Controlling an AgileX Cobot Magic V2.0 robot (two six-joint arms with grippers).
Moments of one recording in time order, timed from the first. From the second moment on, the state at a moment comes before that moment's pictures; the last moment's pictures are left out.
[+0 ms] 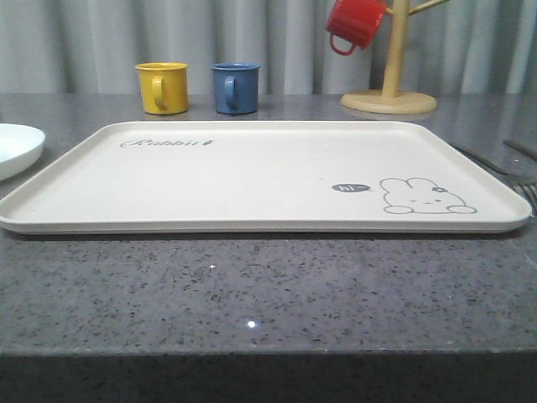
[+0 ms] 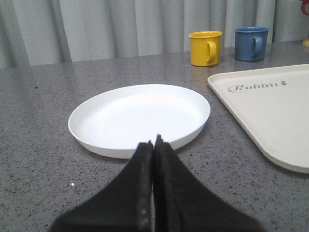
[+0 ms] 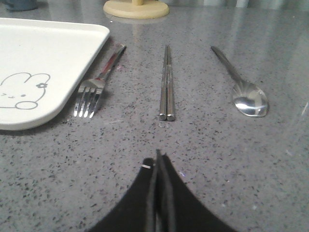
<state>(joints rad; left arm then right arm) -0.06 0.00 0.00 -0.04 0.12 0.15 0.02 -0.01 0.03 0.04 0.26 -0.02</state>
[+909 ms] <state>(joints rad) -0.06 0.18 -0.40 -0.04 0.18 0.15 0.02 0.09 -0.37 0.07 0.31 -0.02</state>
